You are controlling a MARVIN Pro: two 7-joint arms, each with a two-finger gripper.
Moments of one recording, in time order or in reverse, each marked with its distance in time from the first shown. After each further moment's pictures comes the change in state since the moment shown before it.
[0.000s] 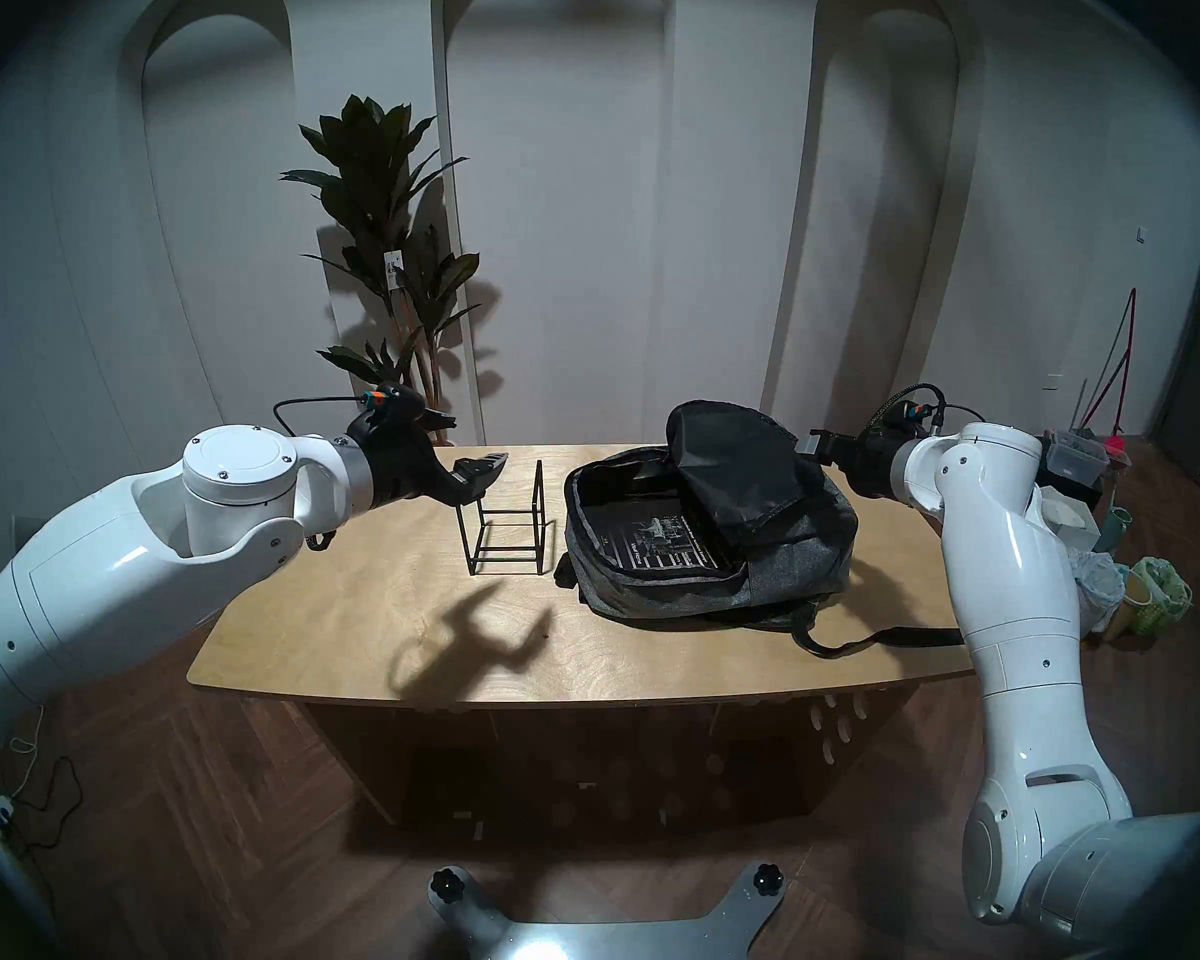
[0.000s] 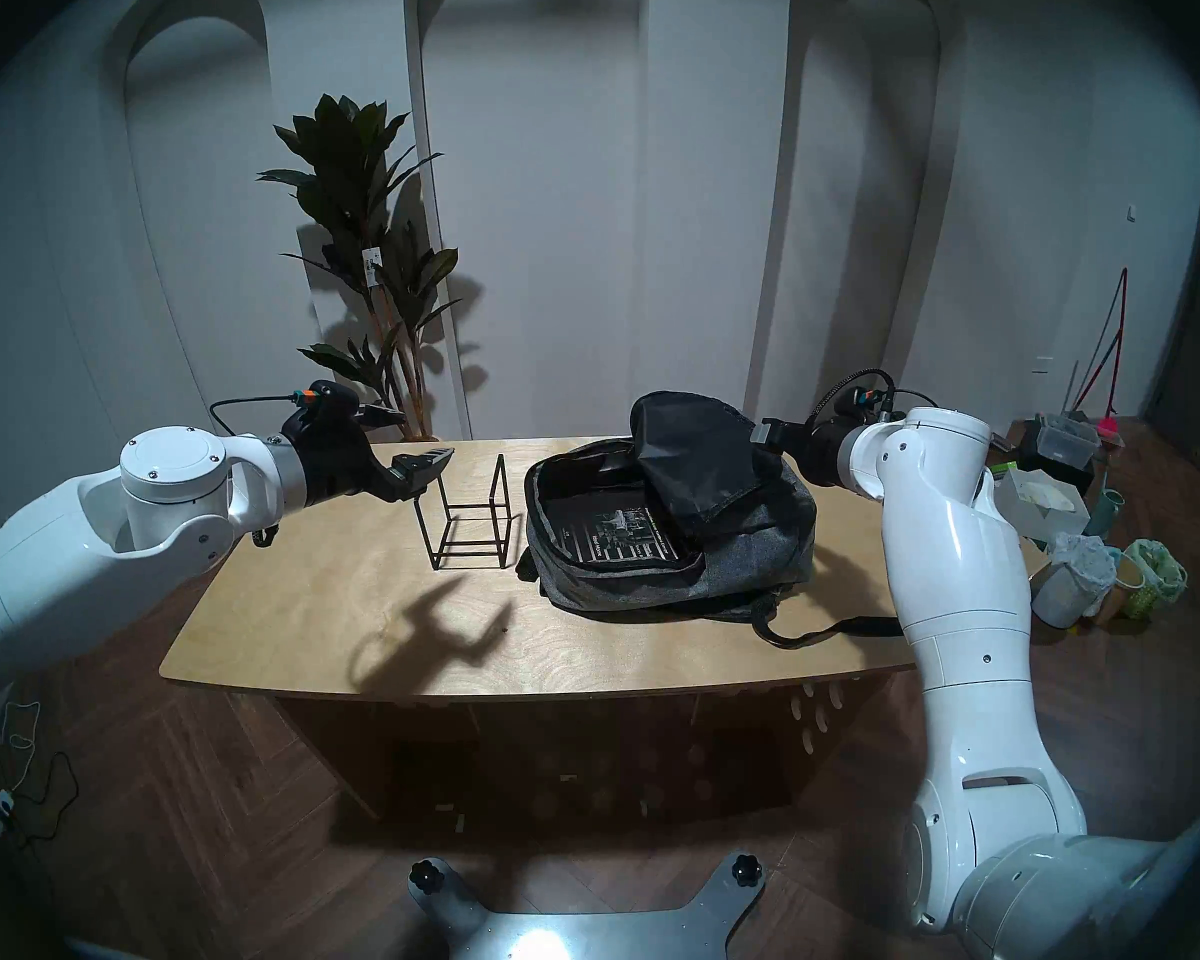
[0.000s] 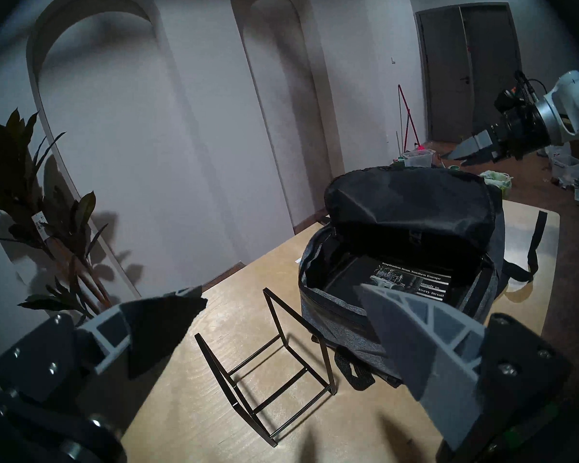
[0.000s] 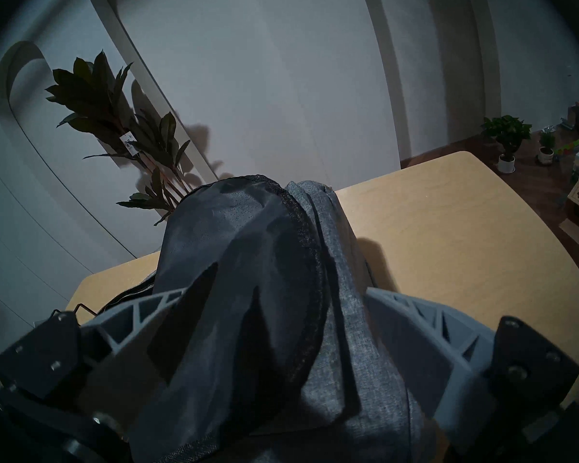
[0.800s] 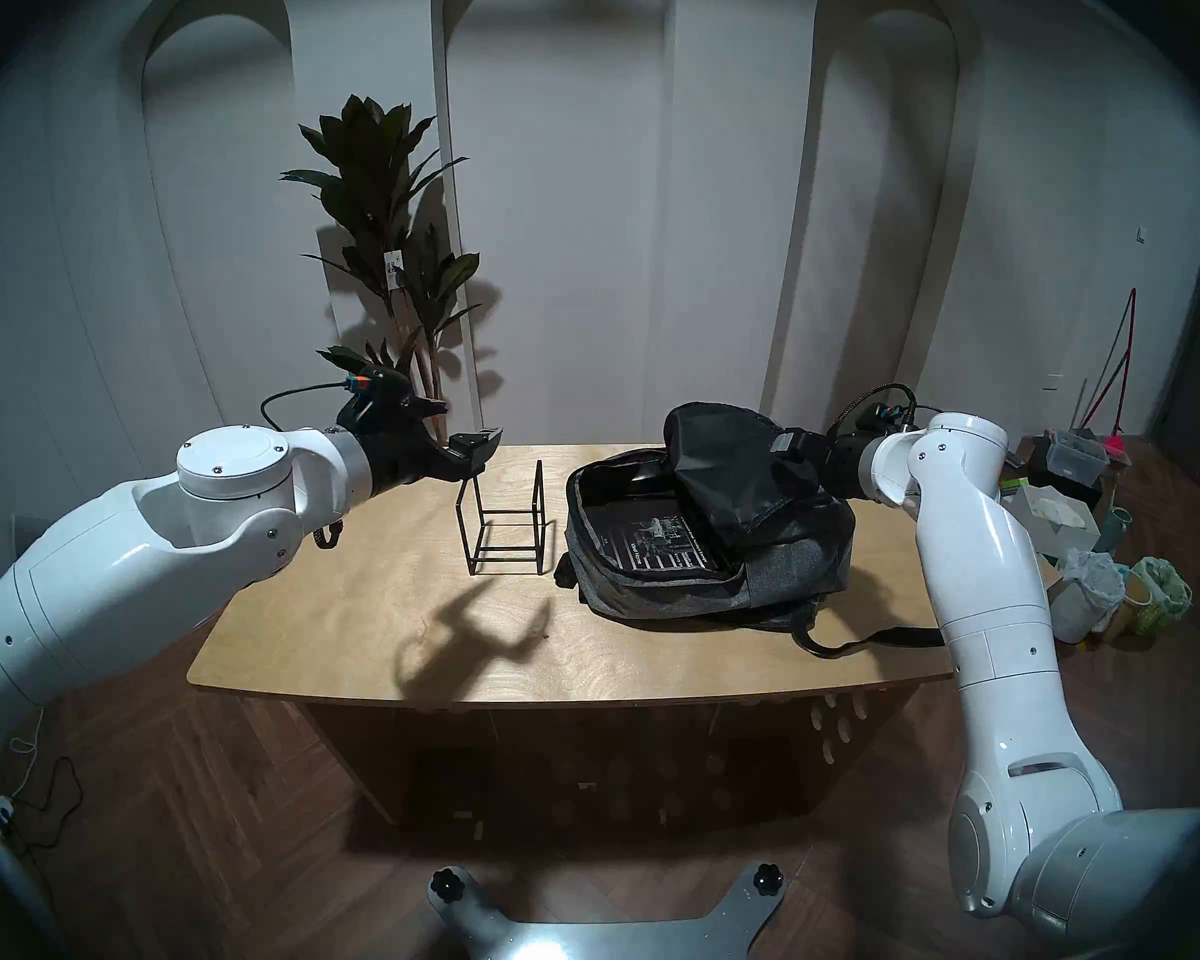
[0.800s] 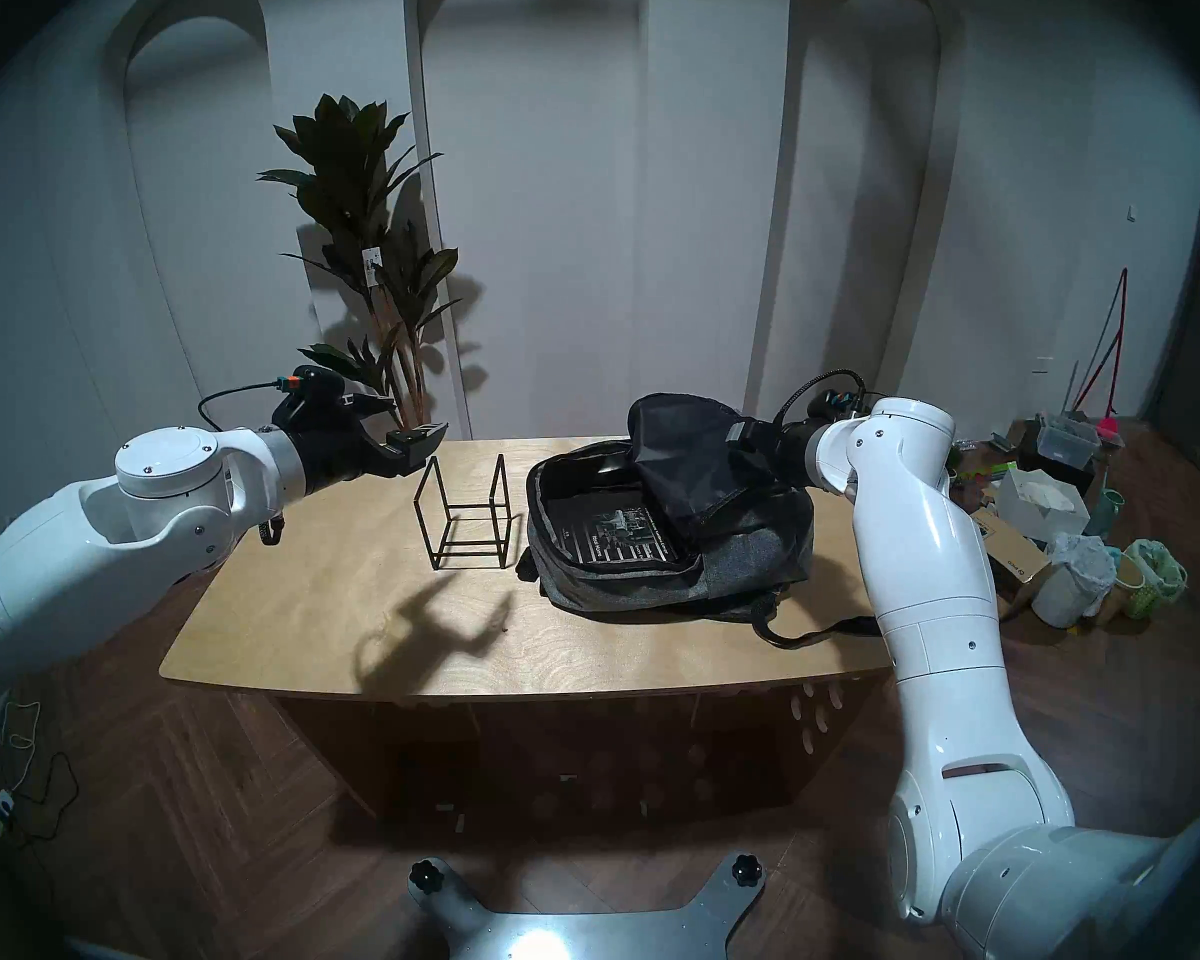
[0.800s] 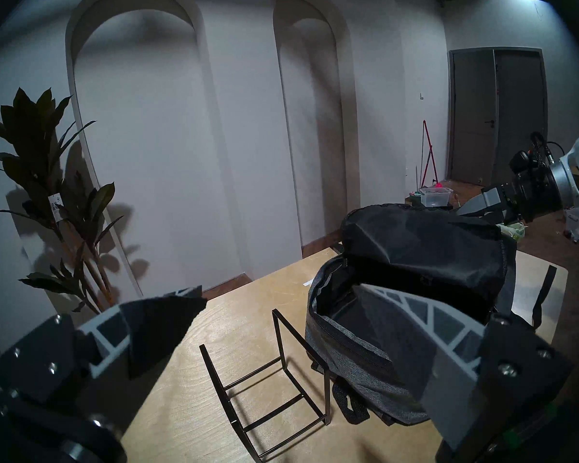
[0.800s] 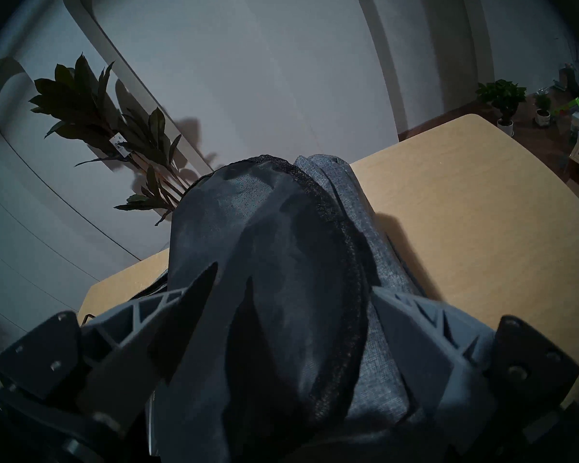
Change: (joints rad) left arm 0.027 0.004 -0.021 -0.021 -0.109 -0.060 0.095; right arm 0.039 -0.024 -0.072 0.024 0.231 0.000 -0.251
